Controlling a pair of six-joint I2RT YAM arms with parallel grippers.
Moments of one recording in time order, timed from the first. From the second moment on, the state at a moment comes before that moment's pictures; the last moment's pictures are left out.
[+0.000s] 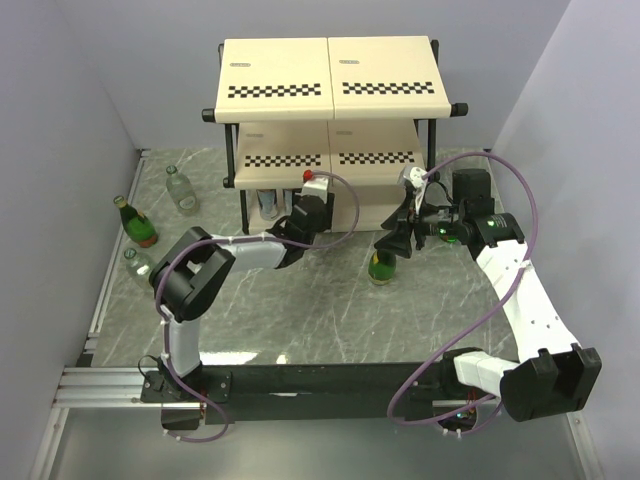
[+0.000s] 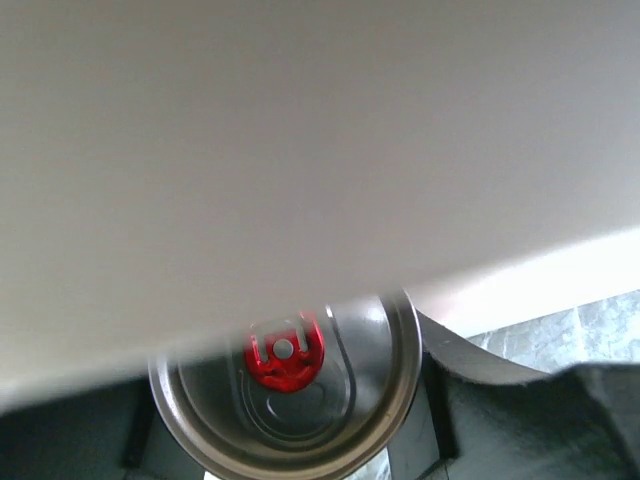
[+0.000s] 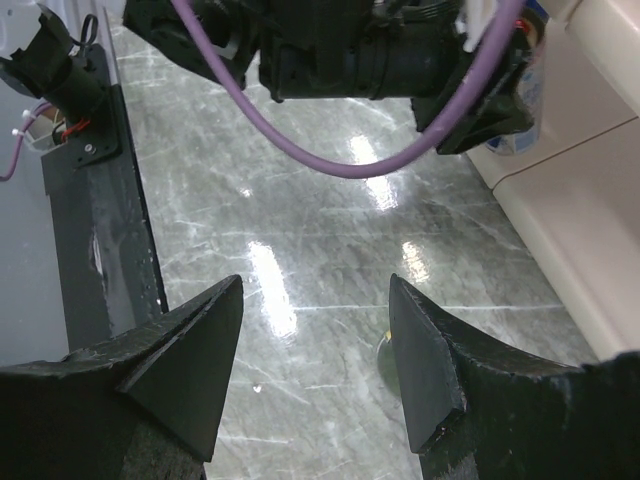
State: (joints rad) left arm -0.74 1.93 1.15 0.45 -0.49 -0.20; right arm 0.14 1.16 1.14 -0.70 -1.01 -0.46
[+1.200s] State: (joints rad) left arm -0.79 0.78 0.49 0.29 0.37 -0.15; right arm 0.36 1.16 1.10 -0.81 -1.12 -0.75
